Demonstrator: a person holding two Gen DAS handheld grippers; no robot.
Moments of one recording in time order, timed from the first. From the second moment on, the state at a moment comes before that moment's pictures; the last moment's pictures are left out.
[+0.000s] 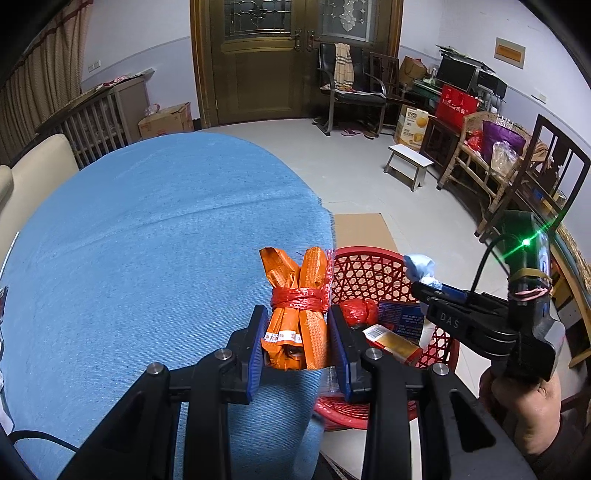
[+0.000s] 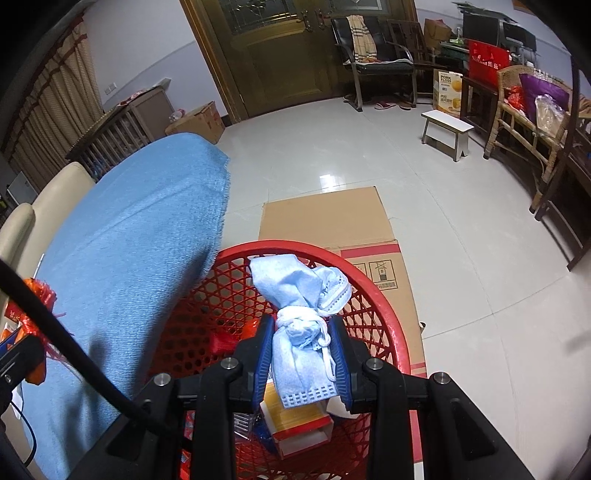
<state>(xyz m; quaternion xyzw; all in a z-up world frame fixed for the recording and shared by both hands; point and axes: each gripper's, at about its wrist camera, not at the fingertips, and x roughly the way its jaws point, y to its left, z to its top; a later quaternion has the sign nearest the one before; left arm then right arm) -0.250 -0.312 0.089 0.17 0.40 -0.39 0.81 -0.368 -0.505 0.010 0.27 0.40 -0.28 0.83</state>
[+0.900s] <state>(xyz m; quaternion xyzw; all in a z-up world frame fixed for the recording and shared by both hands) -0.271 -0.371 0.060 0.21 0.42 -0.43 0.77 -0.443 -0.514 0.072 0.32 0.29 -0.31 0.85</state>
